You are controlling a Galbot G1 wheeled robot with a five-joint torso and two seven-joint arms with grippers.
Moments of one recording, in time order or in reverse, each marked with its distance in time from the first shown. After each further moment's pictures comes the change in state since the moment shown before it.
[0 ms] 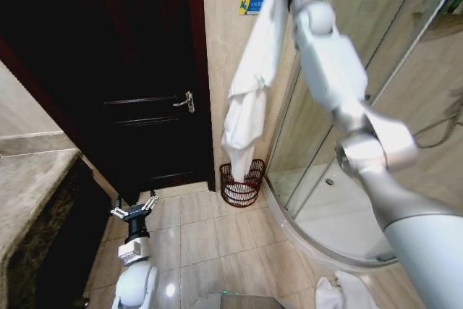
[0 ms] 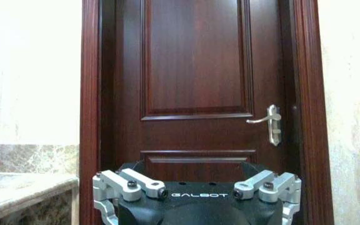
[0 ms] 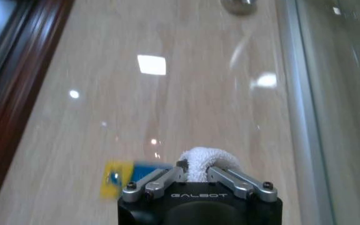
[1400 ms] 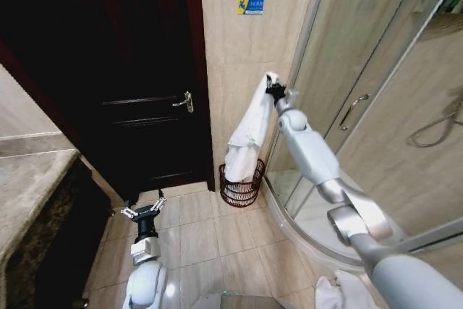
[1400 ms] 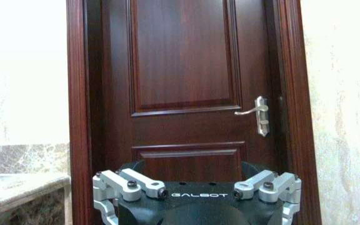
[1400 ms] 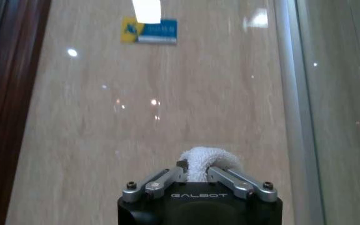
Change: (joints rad) left arm -0.006 -0.046 0.032 0.020 0.091 0.004 0.008; right arm -0.452 0.011 0.082 0.080 -0.089 0.191 -0.002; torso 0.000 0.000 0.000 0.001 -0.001
